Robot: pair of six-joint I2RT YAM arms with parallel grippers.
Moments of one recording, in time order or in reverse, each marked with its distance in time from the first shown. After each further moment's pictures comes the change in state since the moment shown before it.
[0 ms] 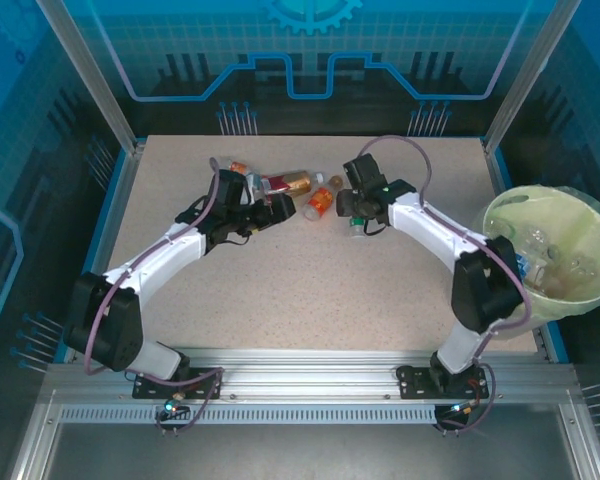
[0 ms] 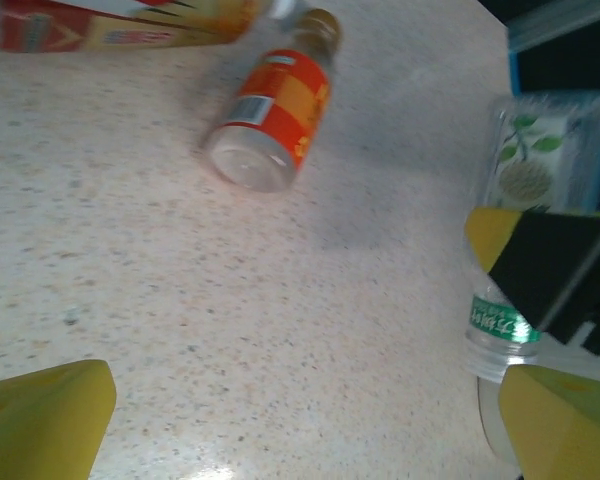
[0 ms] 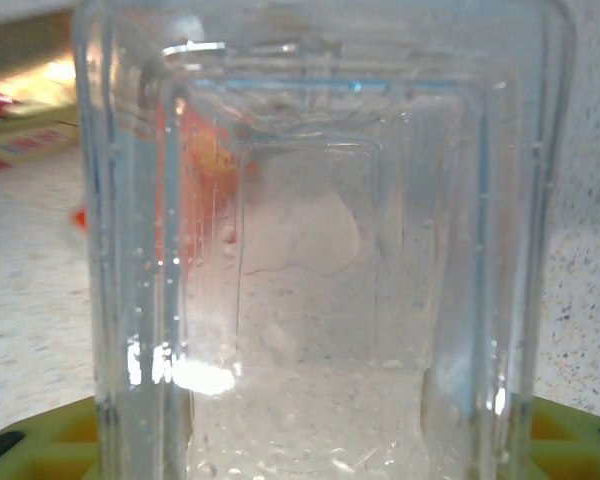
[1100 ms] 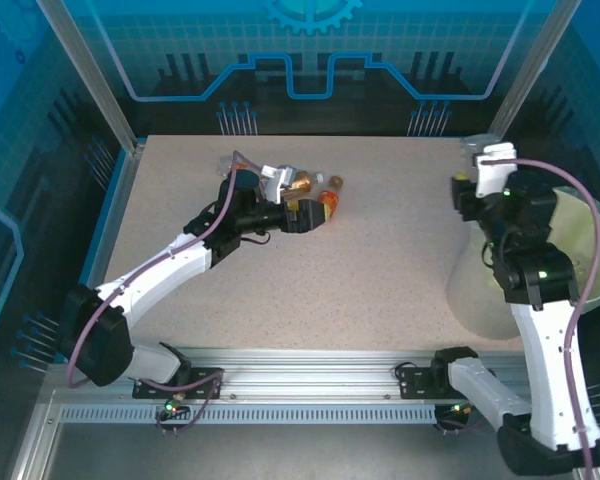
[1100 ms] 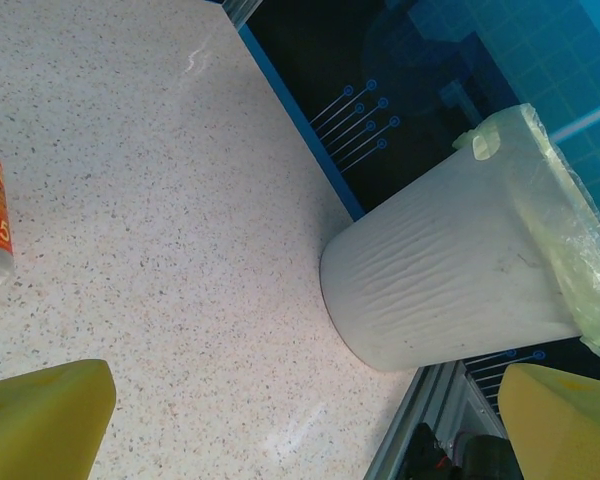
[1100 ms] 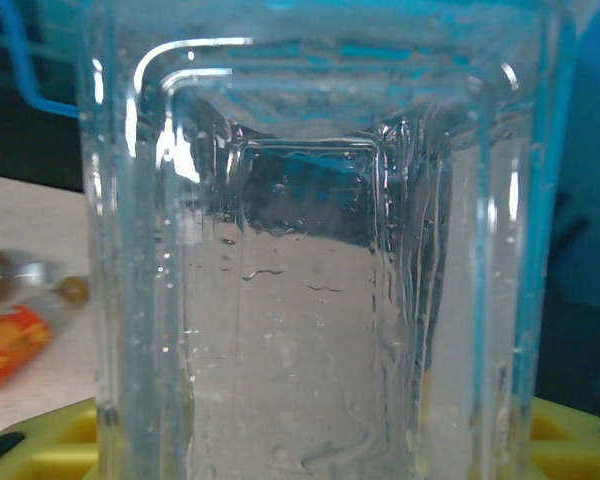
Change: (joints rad) left arm -0.156 -0.064 0.015 0.248 0.172 0.115; right arm -0.443 -0.816 -0.027 -0.149 -0.009 -0.639
